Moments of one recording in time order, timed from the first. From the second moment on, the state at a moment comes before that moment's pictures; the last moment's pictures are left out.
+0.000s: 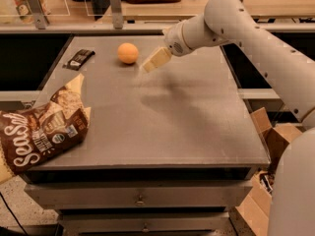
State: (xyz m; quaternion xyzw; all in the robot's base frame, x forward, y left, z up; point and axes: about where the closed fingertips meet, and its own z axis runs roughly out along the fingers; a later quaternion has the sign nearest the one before) arm 0.752 0.004 0.872 -0.51 0.71 0.18 0.44
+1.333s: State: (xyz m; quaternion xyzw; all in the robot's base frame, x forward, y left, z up) arm 0.785 0.063 0.847 -0.51 0.70 0.21 0.45
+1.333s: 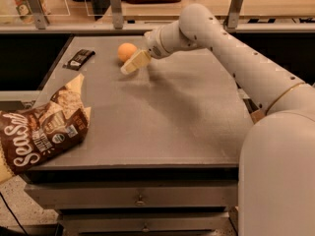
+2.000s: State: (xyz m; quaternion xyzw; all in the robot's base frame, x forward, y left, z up) arm 0.793 0.078 0.845 -0.53 0.69 0.21 0.45
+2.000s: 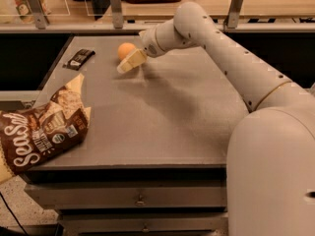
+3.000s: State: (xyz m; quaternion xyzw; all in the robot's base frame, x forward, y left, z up) arm 0.794 0.085 0.841 -0.53 0.68 0.22 0.45
